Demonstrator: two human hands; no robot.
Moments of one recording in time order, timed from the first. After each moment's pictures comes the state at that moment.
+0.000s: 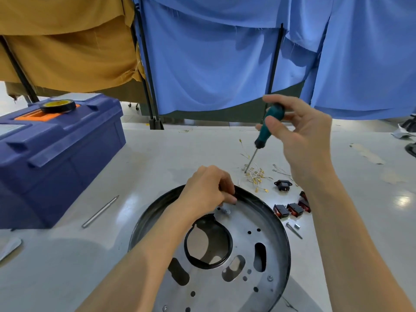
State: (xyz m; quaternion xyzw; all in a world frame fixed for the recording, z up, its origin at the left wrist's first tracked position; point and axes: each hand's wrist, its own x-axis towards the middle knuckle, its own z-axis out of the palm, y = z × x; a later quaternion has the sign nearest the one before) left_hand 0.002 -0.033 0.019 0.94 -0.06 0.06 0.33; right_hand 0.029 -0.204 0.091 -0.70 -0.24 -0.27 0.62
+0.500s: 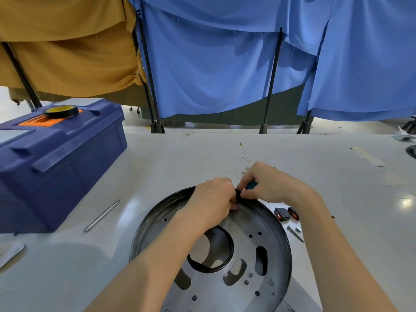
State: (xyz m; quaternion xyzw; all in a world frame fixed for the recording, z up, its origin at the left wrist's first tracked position) left_hand 0.004 -0.047 0.013 0.99 -0.12 0.06 0.08; right_hand 0.048 -0.195 0.049 -0.94 -0.24 0.10 0.23
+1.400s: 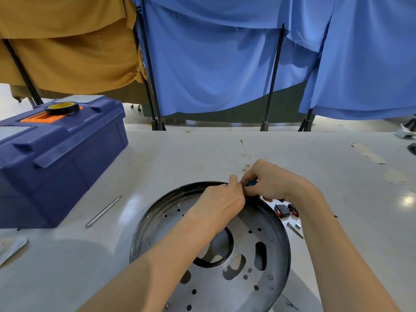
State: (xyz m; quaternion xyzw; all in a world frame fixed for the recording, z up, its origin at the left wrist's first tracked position) left_hand -0.004 -0.061 0.000 0.97 -0.18 0.08 -0.14; right_hand 0.053 -0.198 0.044 -0.91 -0.26 0.14 0.27
